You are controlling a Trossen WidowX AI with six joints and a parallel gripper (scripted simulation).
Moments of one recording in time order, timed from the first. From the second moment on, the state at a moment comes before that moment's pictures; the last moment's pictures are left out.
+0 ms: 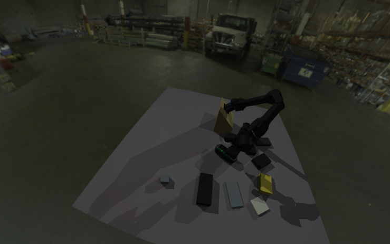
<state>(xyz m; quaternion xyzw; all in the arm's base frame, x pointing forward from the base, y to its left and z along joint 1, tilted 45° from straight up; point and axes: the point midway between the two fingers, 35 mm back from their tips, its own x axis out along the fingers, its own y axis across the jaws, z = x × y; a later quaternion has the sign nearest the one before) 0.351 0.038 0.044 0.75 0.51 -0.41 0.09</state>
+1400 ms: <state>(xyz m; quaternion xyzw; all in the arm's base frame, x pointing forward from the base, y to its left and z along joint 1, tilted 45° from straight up) 0.349 0.016 -0.003 0.75 0.51 -0.41 0.09</state>
